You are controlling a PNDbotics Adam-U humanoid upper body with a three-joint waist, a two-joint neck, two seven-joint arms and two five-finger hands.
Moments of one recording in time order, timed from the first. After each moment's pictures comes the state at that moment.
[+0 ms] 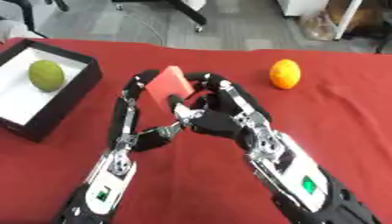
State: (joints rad) left arm -0.32 0.10 -0.29 -1.51 -0.58 -0.29 0.39; right arm -0.53 -0.10 0.63 -1.79 -0.24 0.44 -0.31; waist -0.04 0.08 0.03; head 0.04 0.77
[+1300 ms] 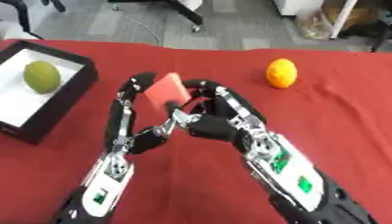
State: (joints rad) left arm -0.31 0.11 -0.29 -1.51 -0.57 -0.29 0.48; right arm -0.52 -0.10 0.63 -1.77 -0.25 0.48 -0.28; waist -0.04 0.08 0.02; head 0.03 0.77
